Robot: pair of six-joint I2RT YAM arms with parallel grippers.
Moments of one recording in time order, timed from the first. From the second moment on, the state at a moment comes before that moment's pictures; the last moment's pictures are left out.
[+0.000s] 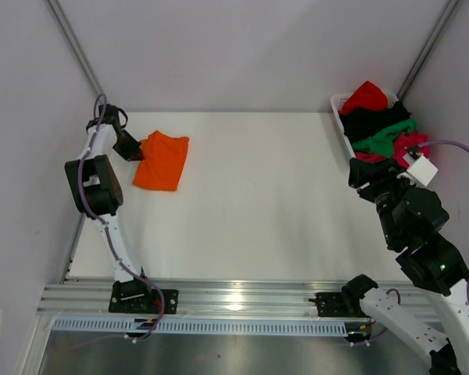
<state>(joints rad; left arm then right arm) 0.23 2.20 1.87 -0.81 0.12 -0.60 0.56 0.62 1.14 -0.56 0.54 0.59</state>
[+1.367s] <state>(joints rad) 0.38 2.23 1.84 -0.70 0.30 -0.64 0.56 0.65 1.23 -0.60 0.54 0.57</state>
